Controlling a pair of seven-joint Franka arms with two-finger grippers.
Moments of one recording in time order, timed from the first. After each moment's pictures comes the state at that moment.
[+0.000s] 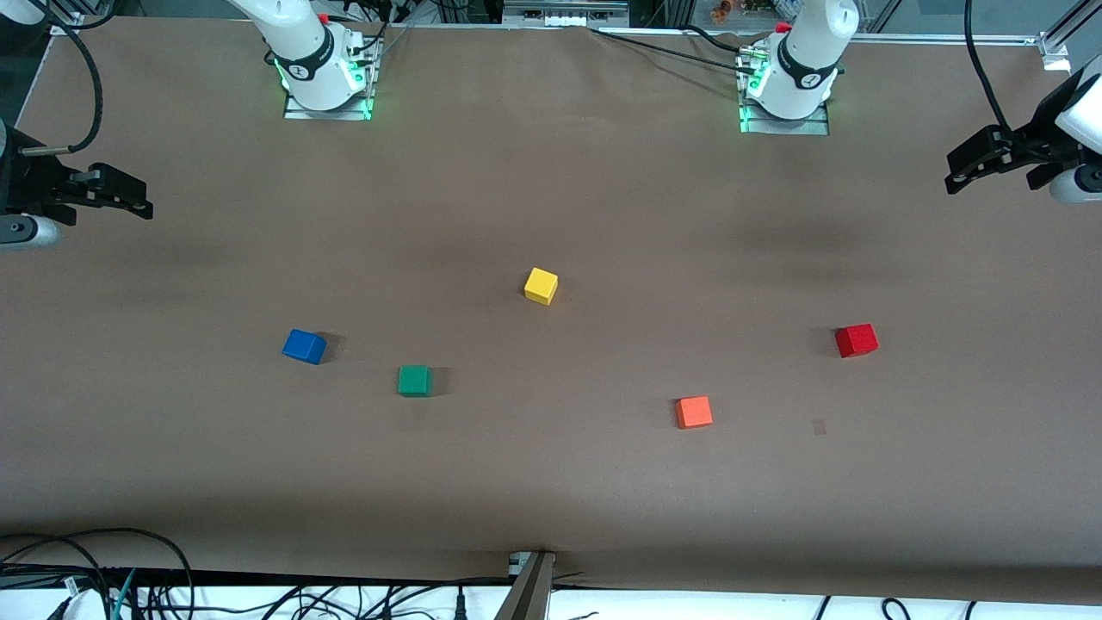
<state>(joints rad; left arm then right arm) -0.07 -0.03 0.04 -1.55 0.04 1.46 -0.08 0.08 0.09 -0.10 -1.51 -0.01 1.49 -0.13</state>
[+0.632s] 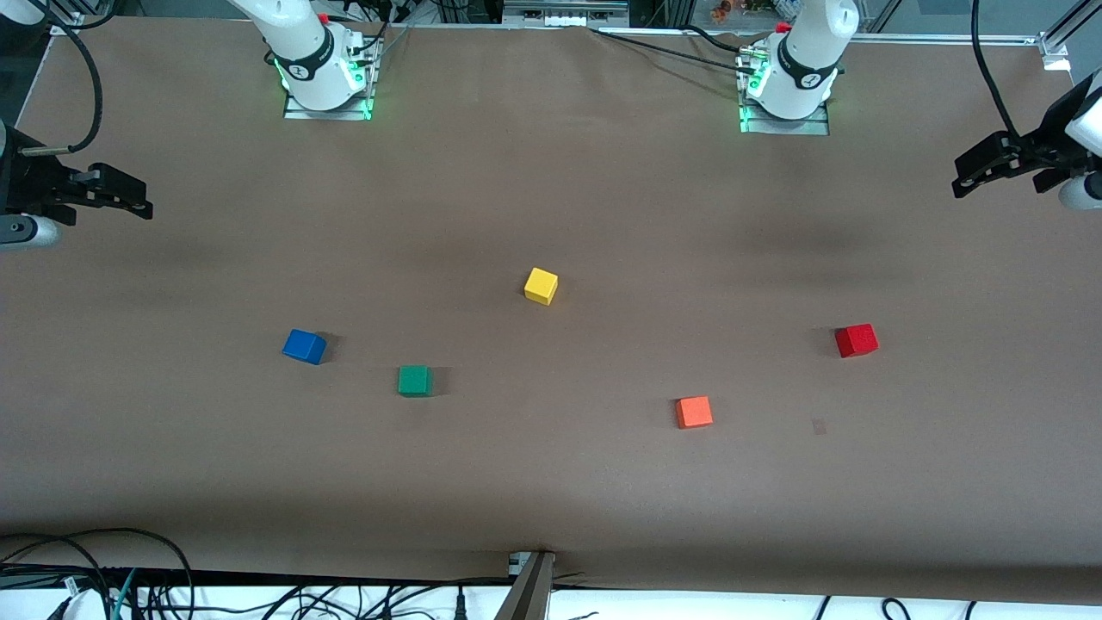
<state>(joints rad) -0.07 -0.01 0.06 -1.55 0.04 1.46 -0.08 0.08 0.09 -0.10 -1.51 -0.01 1.49 -0.13</state>
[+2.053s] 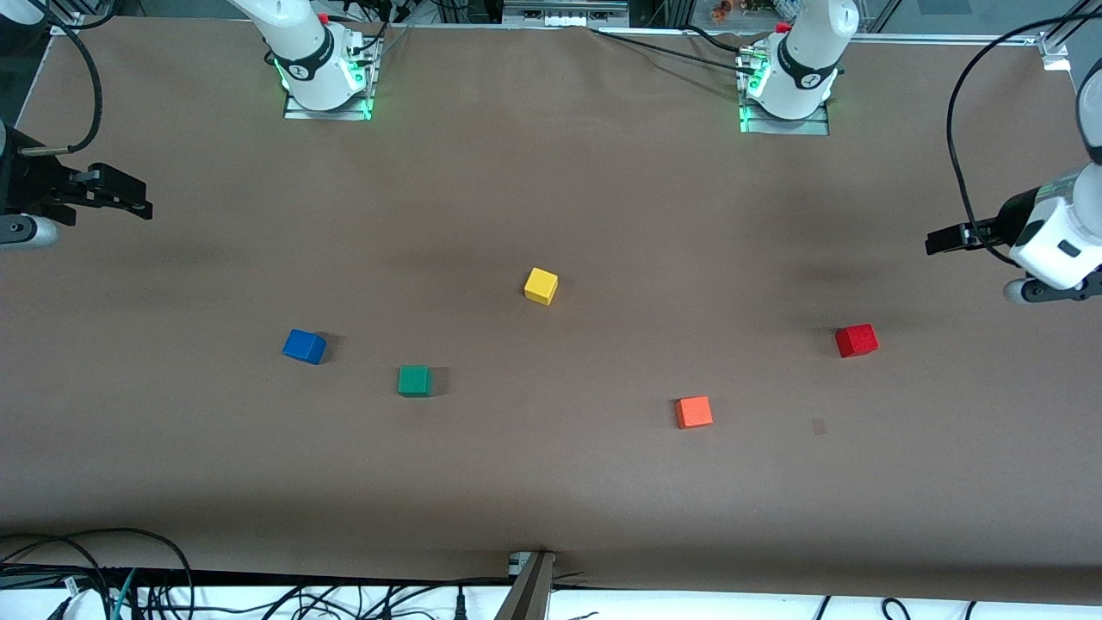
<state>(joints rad) 0.03 0.14 0.06 -1.72 0.04 1.60 -0.07 0.08 0.09 -0.10 -1.51 -0.01 1.49 -0.13</state>
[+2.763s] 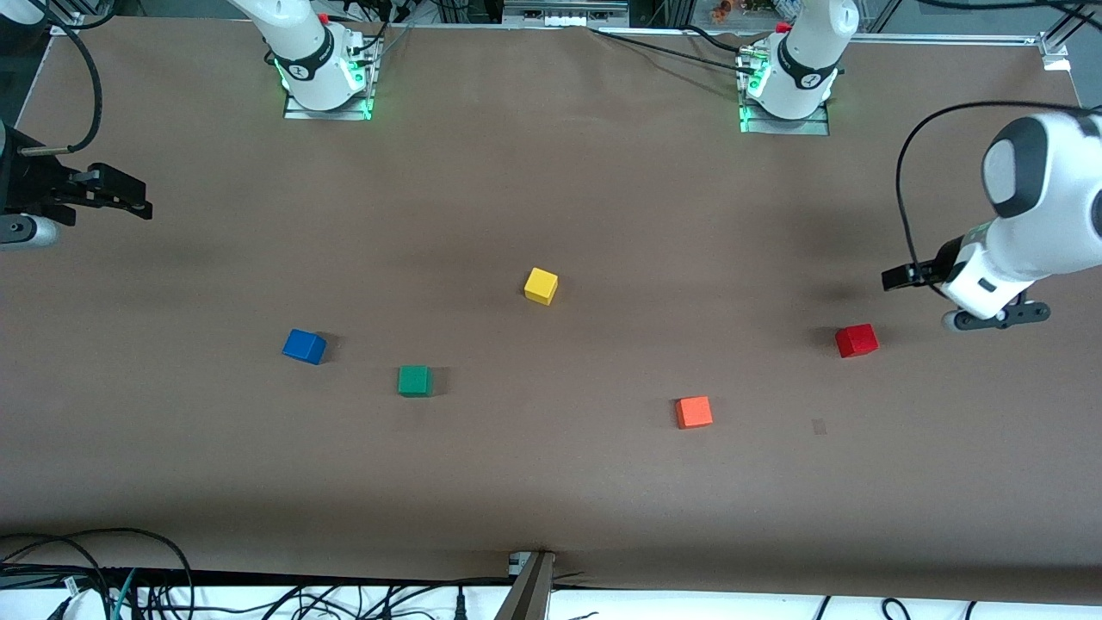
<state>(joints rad) 0.04 0.21 0.06 -1.97 0.04 2.02 -0.07 0.08 0.09 -0.10 -1.51 -0.01 1.49 -0.13</state>
